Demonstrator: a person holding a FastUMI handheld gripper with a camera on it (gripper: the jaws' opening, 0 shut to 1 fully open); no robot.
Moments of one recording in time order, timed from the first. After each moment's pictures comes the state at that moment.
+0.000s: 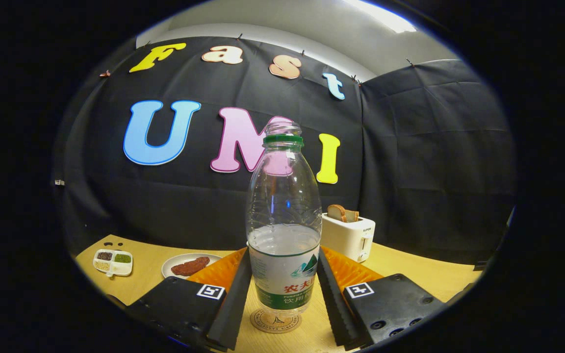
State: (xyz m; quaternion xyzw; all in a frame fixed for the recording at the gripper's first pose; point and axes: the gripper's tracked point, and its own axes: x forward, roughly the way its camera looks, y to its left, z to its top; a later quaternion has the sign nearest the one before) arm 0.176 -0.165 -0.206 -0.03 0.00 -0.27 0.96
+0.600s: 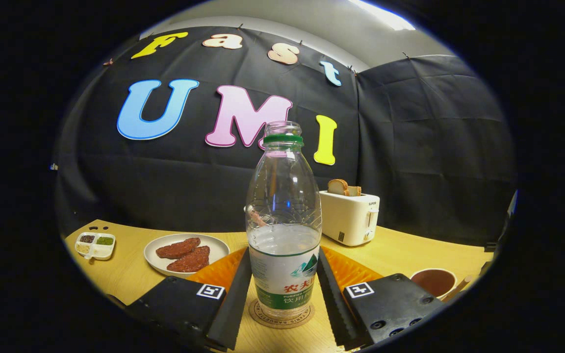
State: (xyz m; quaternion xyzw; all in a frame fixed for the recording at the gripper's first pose) arm 0.198 -0.169 -0.278 -0.03 0.02 -0.30 0.95
